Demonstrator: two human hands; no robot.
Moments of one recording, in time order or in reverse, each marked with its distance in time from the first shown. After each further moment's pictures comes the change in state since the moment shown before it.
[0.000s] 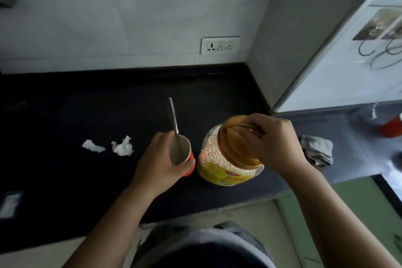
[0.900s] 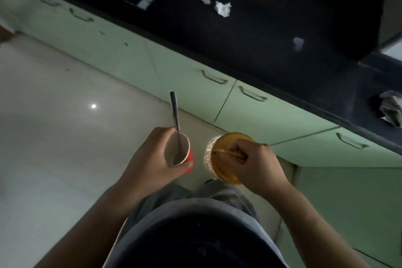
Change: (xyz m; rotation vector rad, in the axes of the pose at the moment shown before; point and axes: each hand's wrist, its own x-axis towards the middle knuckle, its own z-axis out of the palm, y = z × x) left_hand -0.428 0.044 0.065 0.028 0.220 -0.510; right_hand -0.329 -0.033 0.018 0.077 -0.782 -0.139
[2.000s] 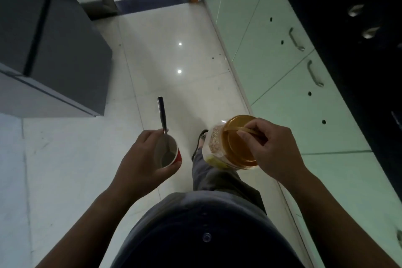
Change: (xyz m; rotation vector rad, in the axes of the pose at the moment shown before) left_hand -0.108 -0.386 -0.316 -0.085 0.505 -0.621; right_hand 0.243 -0.435 0.323 -0.059 -0.451 -0.647
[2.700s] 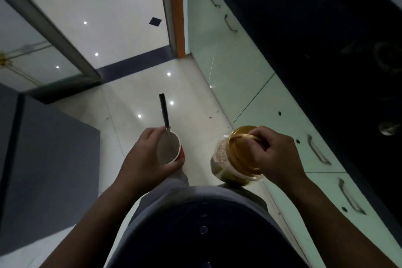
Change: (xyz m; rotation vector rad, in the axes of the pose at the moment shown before) left_hand 0.466 0.018 -0.162 -0.009 0.016 0.126; right_hand 0.435 -0.011 -0.057 -0.003 0.166 0.121
